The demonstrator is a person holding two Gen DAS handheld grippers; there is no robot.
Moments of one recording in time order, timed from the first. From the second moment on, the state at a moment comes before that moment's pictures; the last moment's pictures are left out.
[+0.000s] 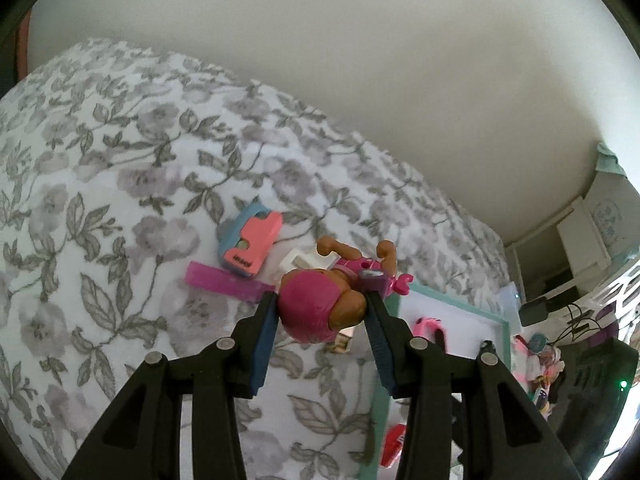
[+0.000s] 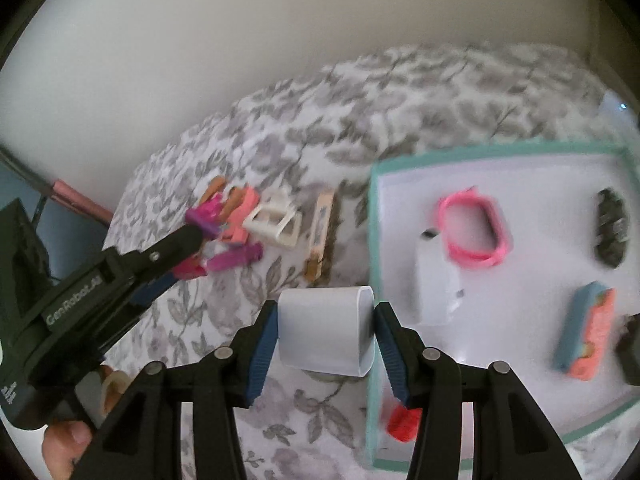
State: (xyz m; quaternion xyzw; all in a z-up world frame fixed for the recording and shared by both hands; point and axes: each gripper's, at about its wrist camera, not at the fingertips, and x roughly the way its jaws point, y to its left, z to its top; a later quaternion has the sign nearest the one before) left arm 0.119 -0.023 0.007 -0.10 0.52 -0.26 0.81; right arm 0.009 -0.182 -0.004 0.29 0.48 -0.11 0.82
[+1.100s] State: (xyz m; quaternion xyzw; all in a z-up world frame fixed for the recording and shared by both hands) left arm 0.018 -0.185 -0.015 0.06 0.56 -0.34 0.76; right arm -0.084 -0.323 -0.025 0.34 0.47 -0.35 0.73
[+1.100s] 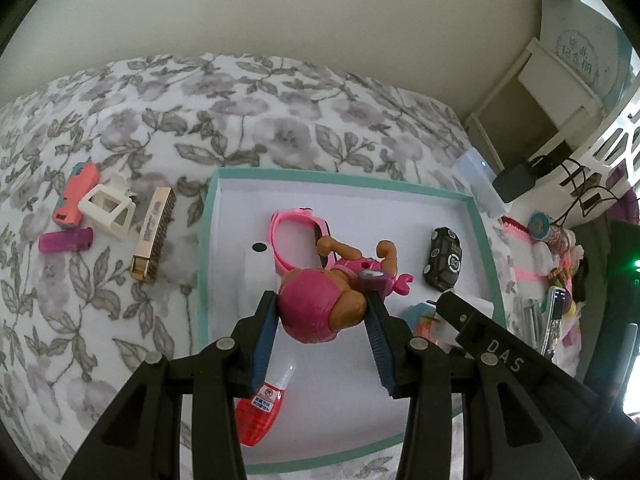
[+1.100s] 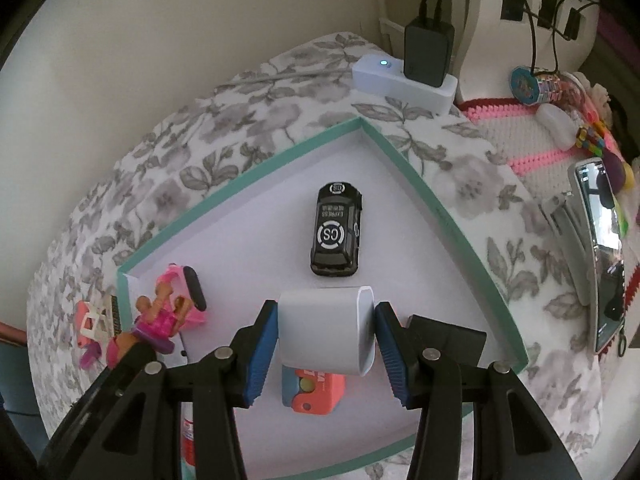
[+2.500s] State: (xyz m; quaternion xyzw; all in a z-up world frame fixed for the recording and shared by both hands) left arm 0.043 -0.148 0.019 0.02 0.53 -0.29 0.80; right arm -0.086 -0.307 0.020 0.30 0.44 -0.37 0.76
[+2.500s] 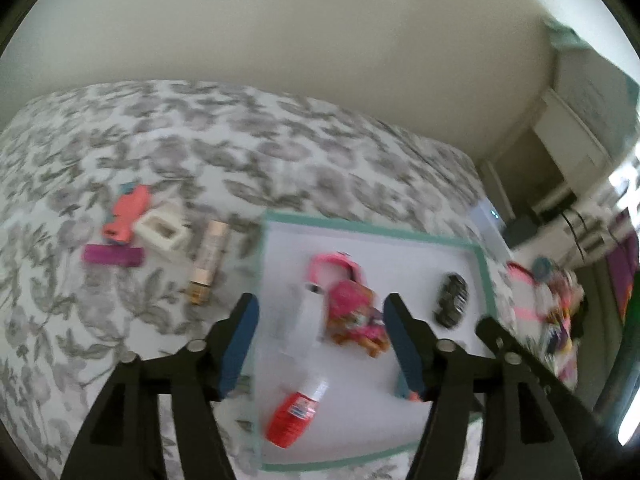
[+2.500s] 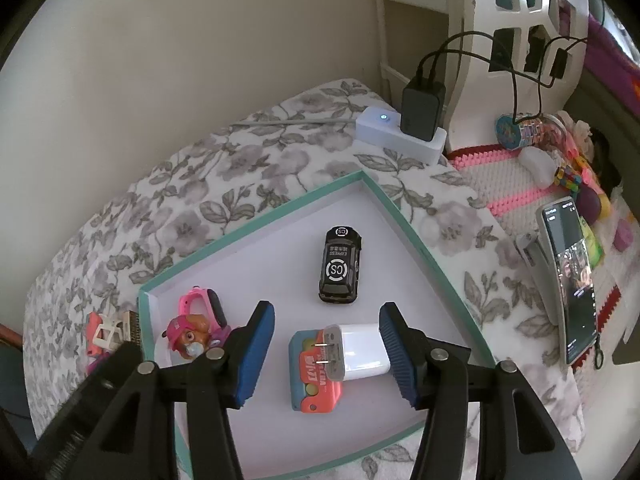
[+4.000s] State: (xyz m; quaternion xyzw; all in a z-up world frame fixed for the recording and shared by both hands) left arm 0.173 0.018 0.001 -0.05 0.48 -0.05 0.87; right arm 0.018 -0.223 0.003 0.26 0.45 -0.20 0.83
